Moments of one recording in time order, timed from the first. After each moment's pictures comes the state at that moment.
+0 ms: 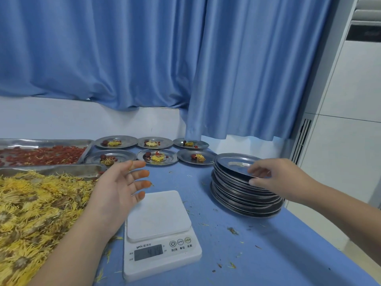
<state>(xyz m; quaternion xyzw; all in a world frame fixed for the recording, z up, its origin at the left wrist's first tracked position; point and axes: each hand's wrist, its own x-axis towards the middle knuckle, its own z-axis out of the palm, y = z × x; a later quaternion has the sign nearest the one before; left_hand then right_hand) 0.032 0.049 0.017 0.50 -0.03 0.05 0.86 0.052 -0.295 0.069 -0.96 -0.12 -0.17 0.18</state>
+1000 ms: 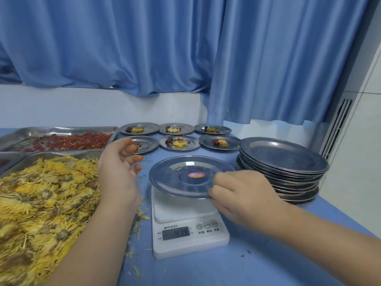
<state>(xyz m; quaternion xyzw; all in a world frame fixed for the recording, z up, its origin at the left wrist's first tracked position) 0.036 0.060 0.019 0.41 0.07 0.31 0.85 0.025 -0.169 0.014 -0.75 -0.47 -0.45 -0.06</state>
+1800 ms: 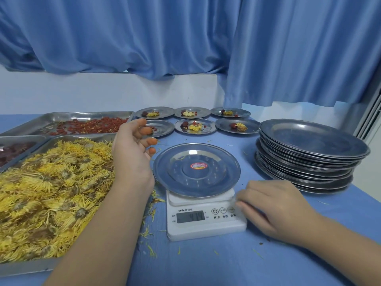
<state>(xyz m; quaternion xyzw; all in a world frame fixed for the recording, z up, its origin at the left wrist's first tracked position) 0.038 0.061 0.016 0.42 0.07 0.32 0.85 0.025 -0.197 -0.033 -0.82 -0.46 -0.33 0.06</state>
